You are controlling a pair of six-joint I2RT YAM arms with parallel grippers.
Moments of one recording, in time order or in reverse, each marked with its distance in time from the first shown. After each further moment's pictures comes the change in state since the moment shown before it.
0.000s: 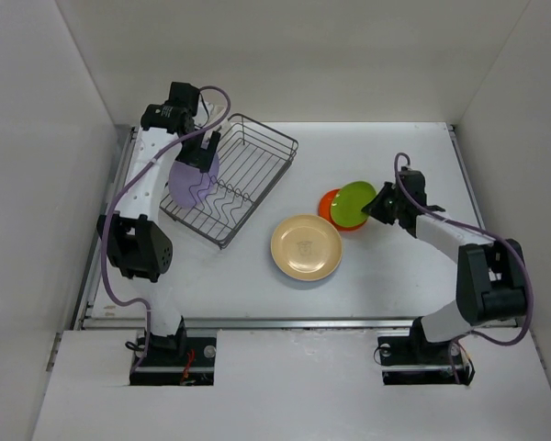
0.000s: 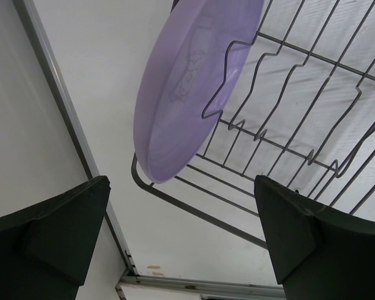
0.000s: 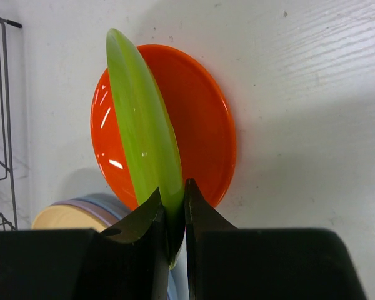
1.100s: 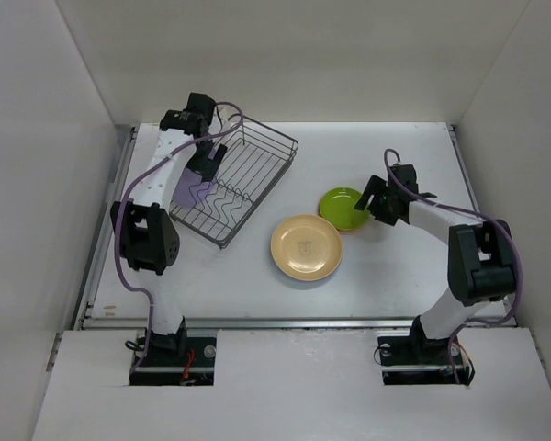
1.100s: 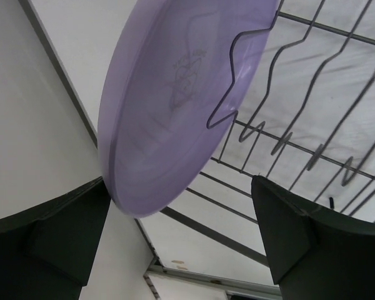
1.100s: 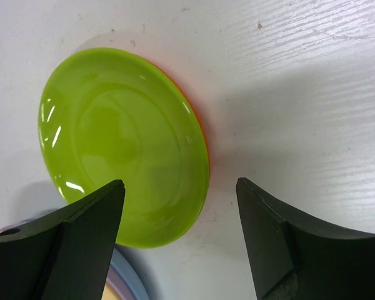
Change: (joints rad) left arm -0.041 0.074 -0.059 0.037 -0.101 0.065; right arm 0.014 0.164 0.133 -0.108 0.067 -0.091
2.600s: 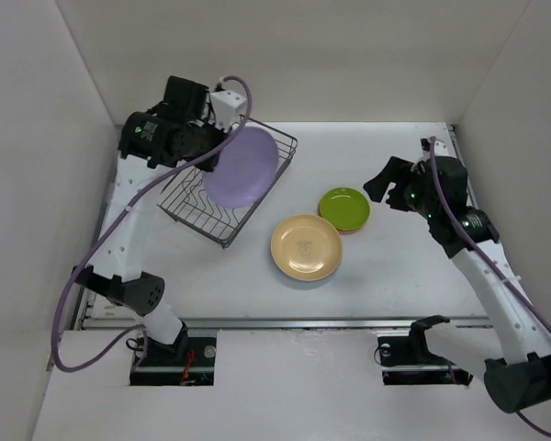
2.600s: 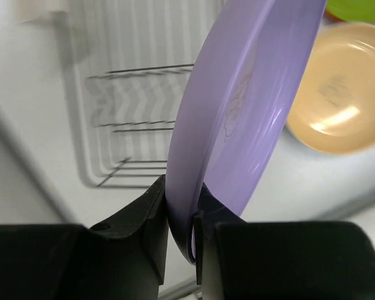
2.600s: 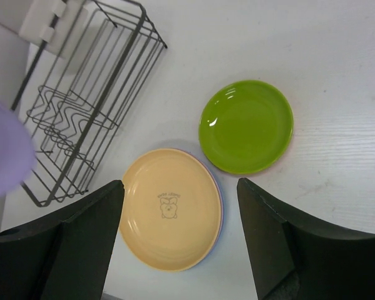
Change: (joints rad) left arm -0.178 -0.332 0.220 -0.216 0.282 -0.008; right arm 0.123 -0.620 0.140 -0.342 -0.004 -0.093
